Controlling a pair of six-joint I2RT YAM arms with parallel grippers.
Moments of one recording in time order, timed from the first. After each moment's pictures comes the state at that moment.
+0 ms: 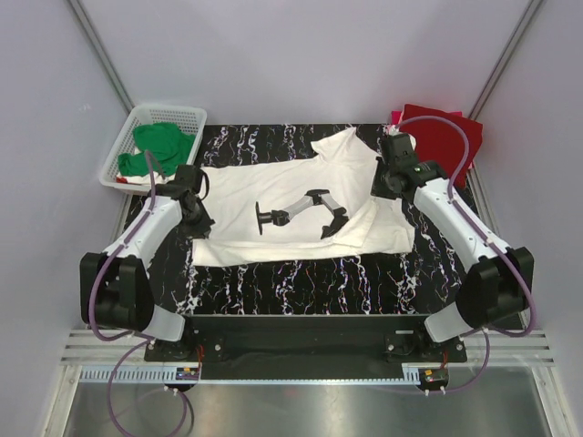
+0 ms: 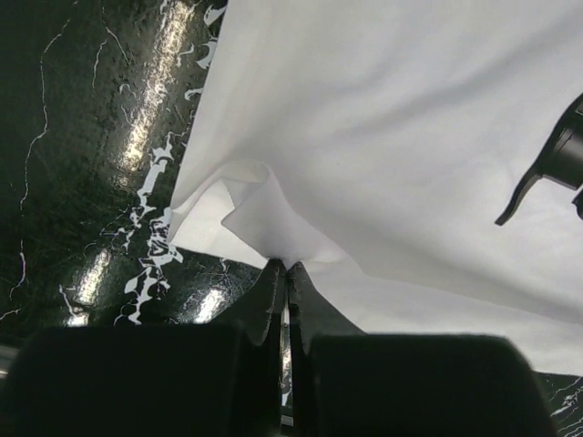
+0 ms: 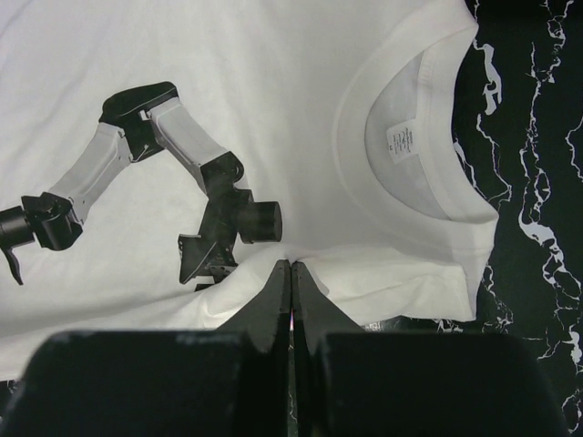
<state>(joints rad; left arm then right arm) -0.13 1.44 1.06 -0.86 -0.12 -0.64 0.33 1.49 1.34 -0.72 0.21 0.46</state>
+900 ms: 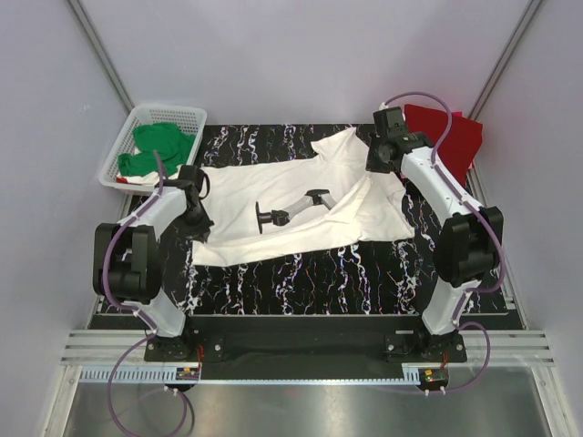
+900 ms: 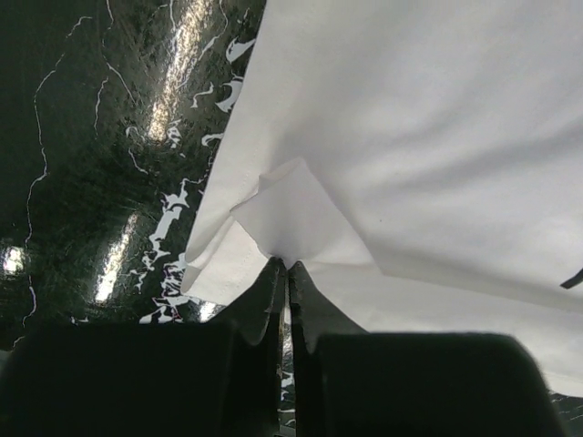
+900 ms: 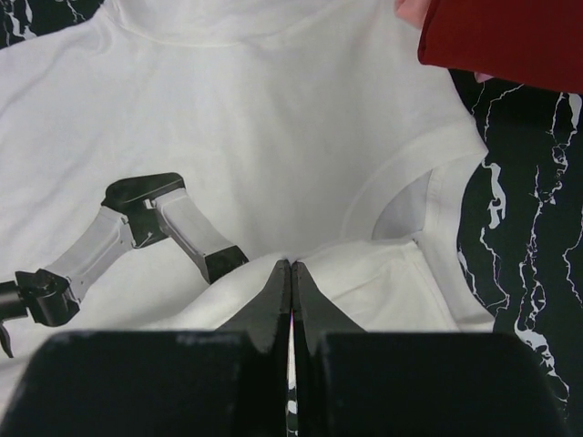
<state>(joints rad) -0.07 1.64 1.10 -0.83 -0.12 -0.58 0.27 1.81 1.66 -0.70 0.16 0.35</state>
